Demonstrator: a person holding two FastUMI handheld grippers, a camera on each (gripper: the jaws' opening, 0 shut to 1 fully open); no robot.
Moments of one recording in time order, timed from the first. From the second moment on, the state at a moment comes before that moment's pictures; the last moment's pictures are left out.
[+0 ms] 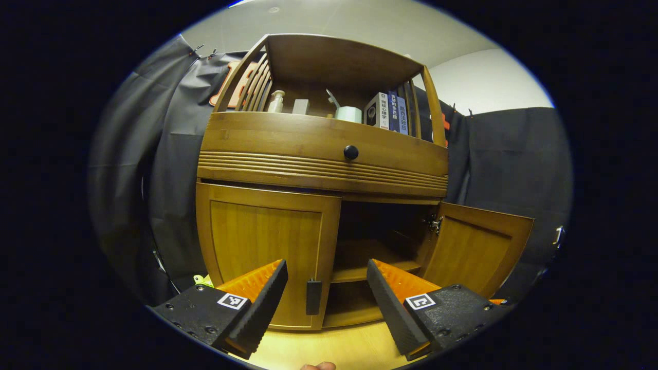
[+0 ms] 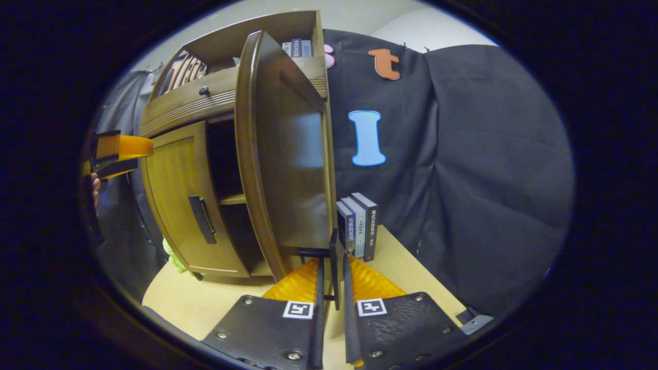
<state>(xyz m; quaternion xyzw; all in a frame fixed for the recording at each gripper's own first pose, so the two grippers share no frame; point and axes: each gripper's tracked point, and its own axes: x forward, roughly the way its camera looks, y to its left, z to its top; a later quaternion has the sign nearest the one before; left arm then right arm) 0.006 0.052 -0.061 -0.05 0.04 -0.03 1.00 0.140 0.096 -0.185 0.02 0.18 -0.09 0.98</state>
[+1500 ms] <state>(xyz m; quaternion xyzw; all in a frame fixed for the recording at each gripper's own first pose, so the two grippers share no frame) 0.115 0.070 -0.199 -0.02 0.13 0.03 0.99 0.103 0.005 -0.129 0.00 0.13 -0.17 0.98</state>
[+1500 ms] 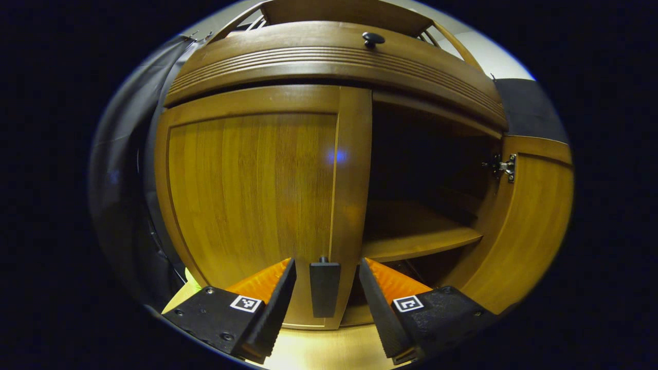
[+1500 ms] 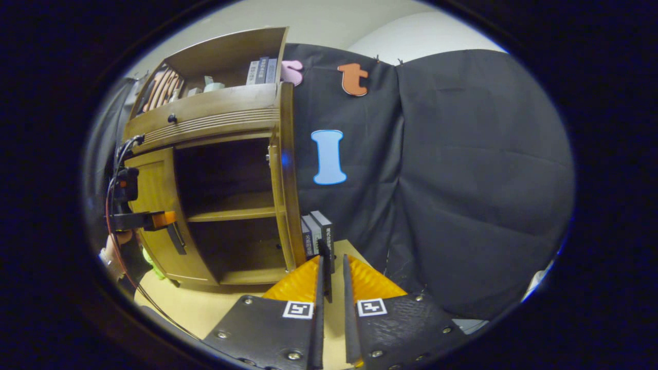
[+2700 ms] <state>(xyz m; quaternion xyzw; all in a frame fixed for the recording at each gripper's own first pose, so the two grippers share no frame) 0.071 0.078 -0.202 -0.04 0.13 0.03 0.99 0.101 -0.002 -0.128 0.02 0.13 -0.14 0.98</state>
